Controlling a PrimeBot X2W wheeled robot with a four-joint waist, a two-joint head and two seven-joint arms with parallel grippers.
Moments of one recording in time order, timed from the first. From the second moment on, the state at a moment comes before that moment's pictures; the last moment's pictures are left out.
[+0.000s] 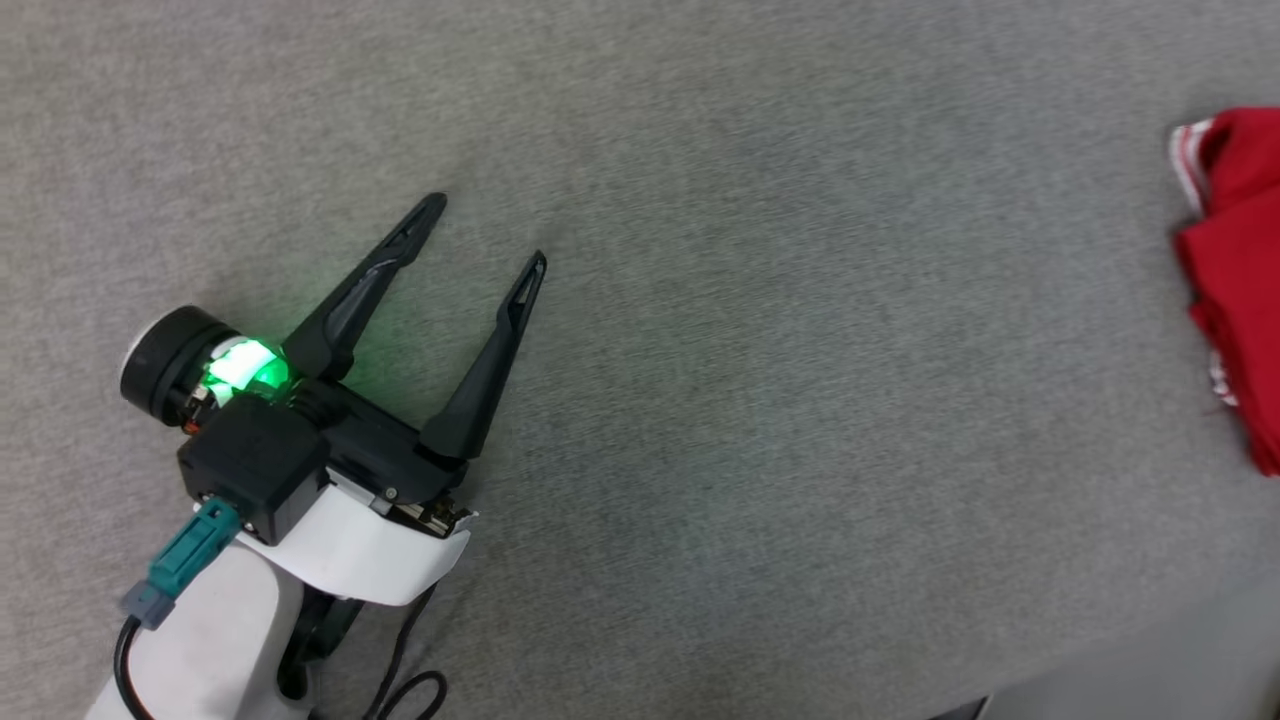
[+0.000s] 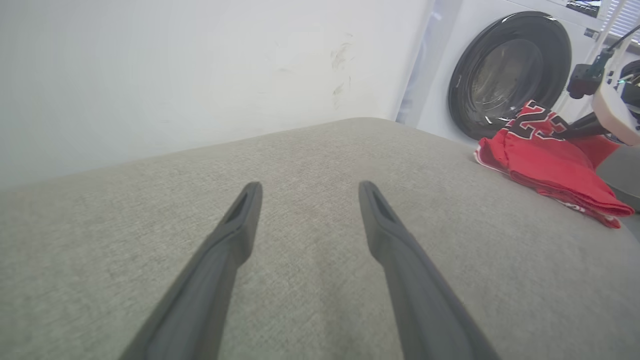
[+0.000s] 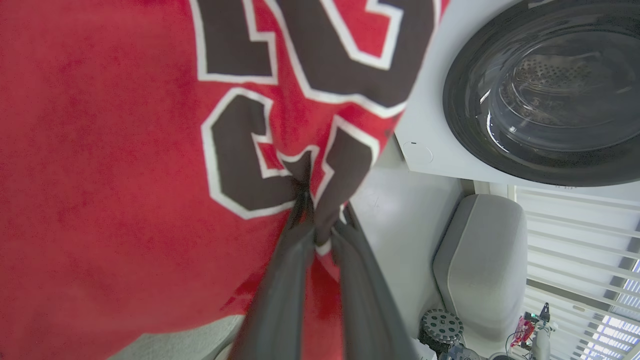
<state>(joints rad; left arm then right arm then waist) -0.35 0.44 -0.35 -0.23 -0.29 -0.13 -0.22 -0.74 -0.82 0.24 0.72 0.15 0.13 0.23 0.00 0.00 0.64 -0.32</state>
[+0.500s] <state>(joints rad) -0.35 0.40 -0.35 -0.20 -0.31 -0.11 -0.25 -0.78 -0.74 0.05 0.82 -0.02 0.13 0.21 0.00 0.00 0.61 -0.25</state>
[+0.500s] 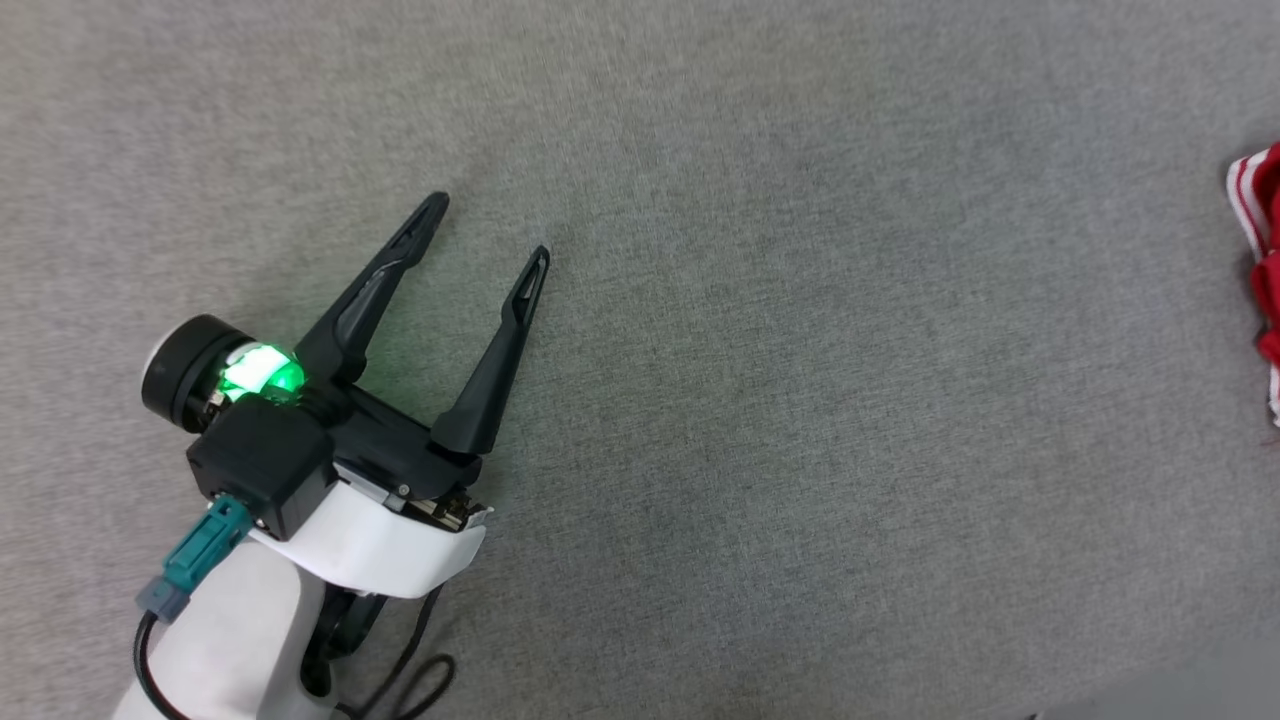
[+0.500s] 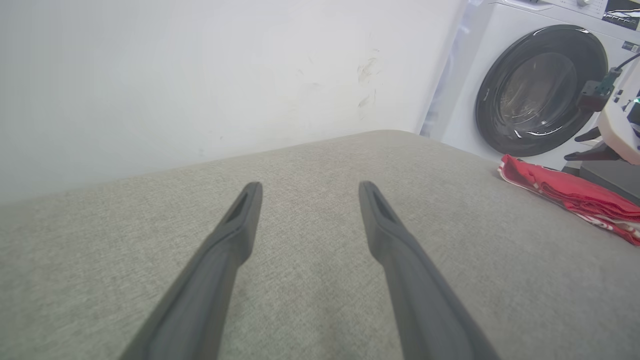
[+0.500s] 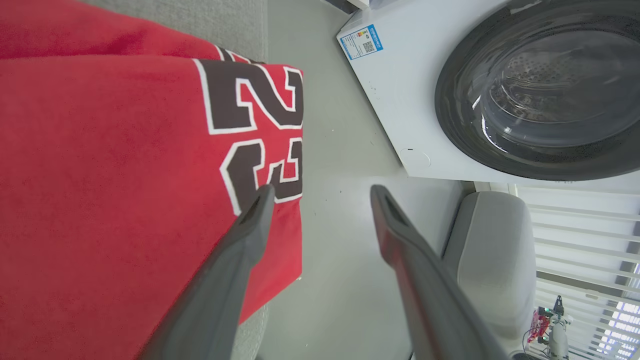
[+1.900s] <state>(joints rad) -0.02 0.11 0.00 0.02 -0.24 -0.13 -0.26 -0.15 -0.22 0.05 0.12 0.25 0.13 -0.23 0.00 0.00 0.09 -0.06</state>
